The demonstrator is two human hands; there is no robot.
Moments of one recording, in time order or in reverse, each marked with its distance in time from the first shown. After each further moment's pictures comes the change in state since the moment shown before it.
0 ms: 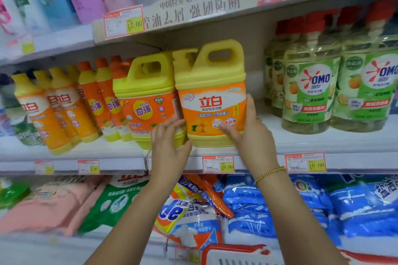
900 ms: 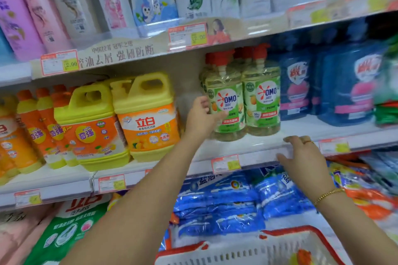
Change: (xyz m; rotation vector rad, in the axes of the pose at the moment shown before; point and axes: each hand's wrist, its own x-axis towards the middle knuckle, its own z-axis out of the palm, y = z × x) left_hand 0.037 0.200 0.098 -0.551 -0.448 -0.228; right_hand -0.069 0.129 -0.193 -0.326 0.093 0.292
